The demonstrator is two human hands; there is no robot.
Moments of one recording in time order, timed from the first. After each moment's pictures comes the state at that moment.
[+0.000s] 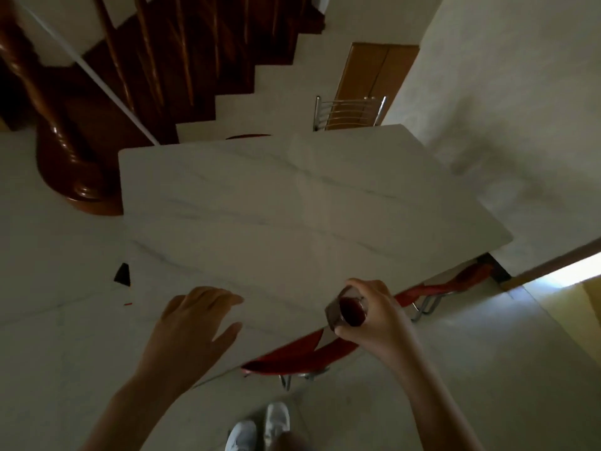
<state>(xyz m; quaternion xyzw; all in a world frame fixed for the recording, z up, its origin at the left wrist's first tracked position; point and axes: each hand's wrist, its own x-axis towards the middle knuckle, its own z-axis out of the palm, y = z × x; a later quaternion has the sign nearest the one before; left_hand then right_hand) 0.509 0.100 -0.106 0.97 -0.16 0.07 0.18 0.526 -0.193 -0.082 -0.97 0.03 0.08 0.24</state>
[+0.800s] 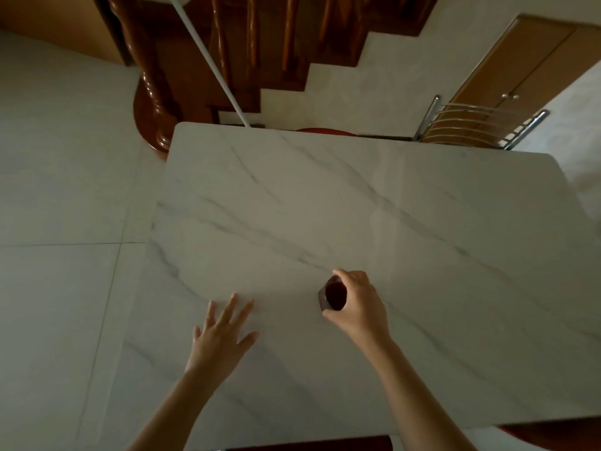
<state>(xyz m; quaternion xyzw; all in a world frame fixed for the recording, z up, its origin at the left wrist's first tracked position) 0.639 0.067 -0.274 0.93 0.18 -0.18 0.26 0.780 -0.151 -0.208 -0.96 -0.10 0.16 0.21</state>
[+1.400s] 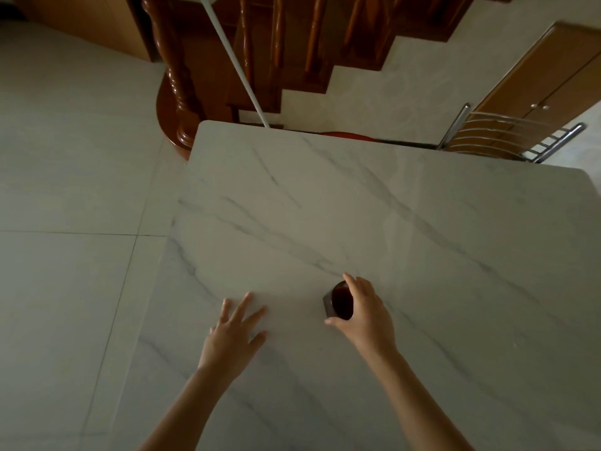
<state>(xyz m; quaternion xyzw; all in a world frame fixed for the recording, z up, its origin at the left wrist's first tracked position) 0.643 0.078 -0.291 0.93 0.17 -0.19 0.28 0.780 -0.138 -0.226 -0.95 -0.12 0.19 0.20</state>
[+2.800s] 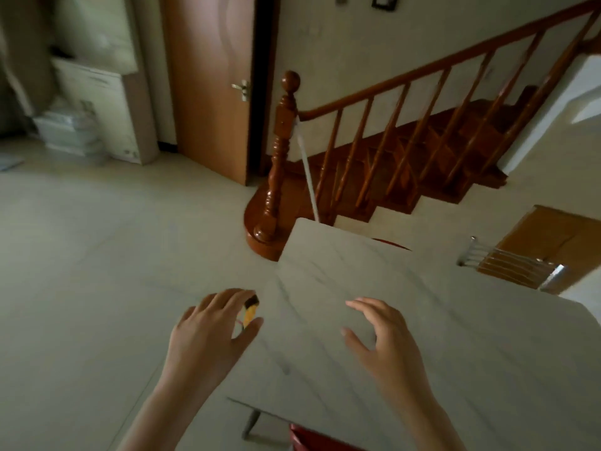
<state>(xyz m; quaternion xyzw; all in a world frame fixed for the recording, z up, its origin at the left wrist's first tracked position) 0.403 0.124 -0.026 0.93 0.27 0.21 0.12 0.561 -0.080 -0.020 -0.88 -0.37 -0.06 0.29</state>
